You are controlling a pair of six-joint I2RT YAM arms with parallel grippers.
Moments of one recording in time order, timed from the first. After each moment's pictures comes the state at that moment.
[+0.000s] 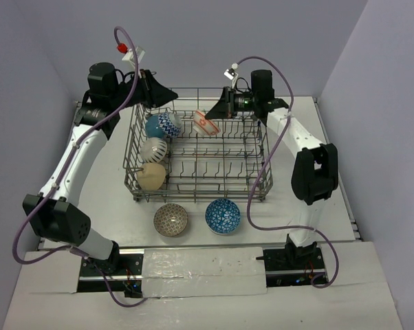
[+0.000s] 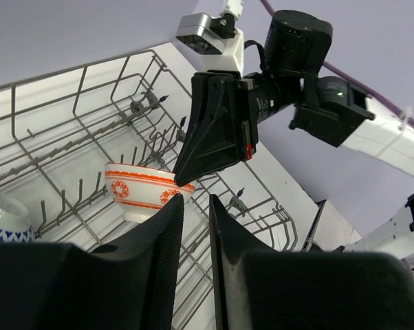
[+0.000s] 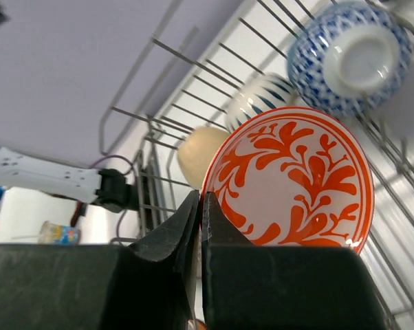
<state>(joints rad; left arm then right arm) -0.24 1.54 1.61 -0.22 0.74 -0.44 0.26 1.92 1.67 -0.15 -1.10 0.44</state>
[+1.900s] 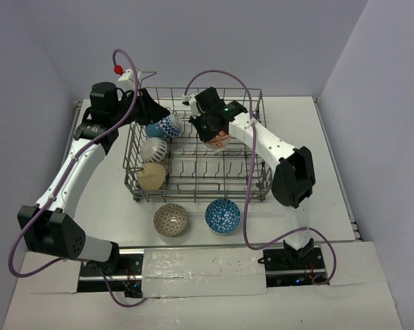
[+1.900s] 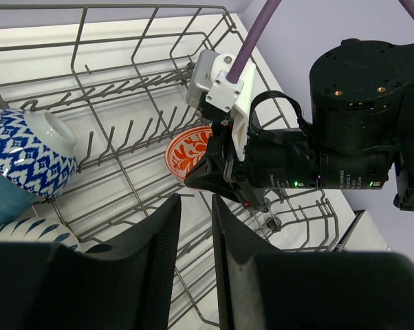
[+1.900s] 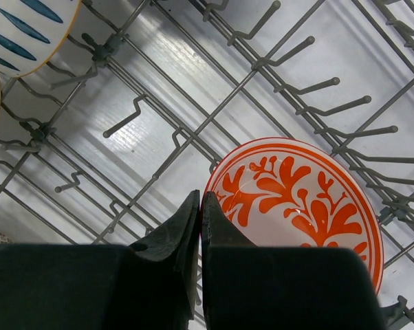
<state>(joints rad) -0.22 1.41 1.37 -0.25 0.56 -0.41 0.62 2.00 1.91 -0.82 -0.04 -0.07</state>
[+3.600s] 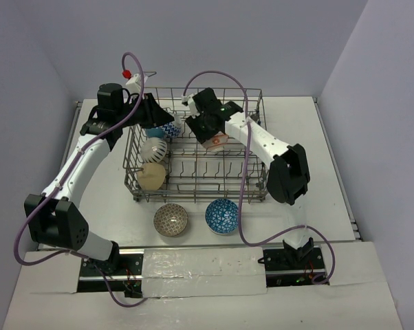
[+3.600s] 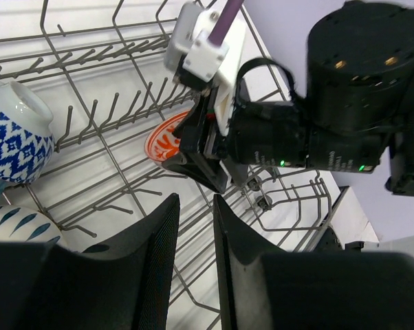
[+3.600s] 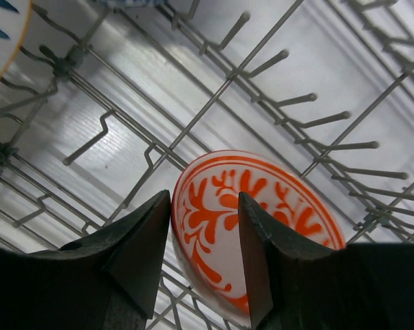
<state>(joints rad) -0.22 1.48 1.37 -0.28 0.65 -0.42 0.62 2.06 1.93 -0.79 0.02 -0.08</state>
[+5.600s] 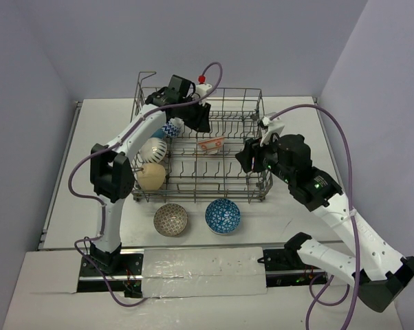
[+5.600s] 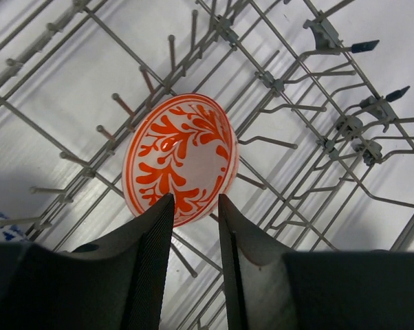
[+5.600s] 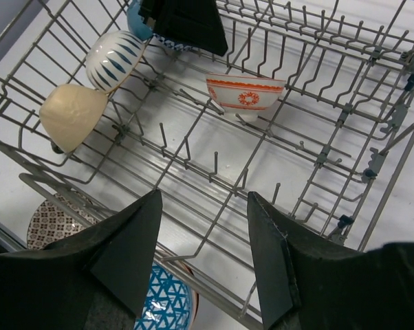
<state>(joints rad) -0.49 2.13 2.06 -0.75 0.48 0.07 0.58 0.89 1.01 -0.47 0.02 0.20</state>
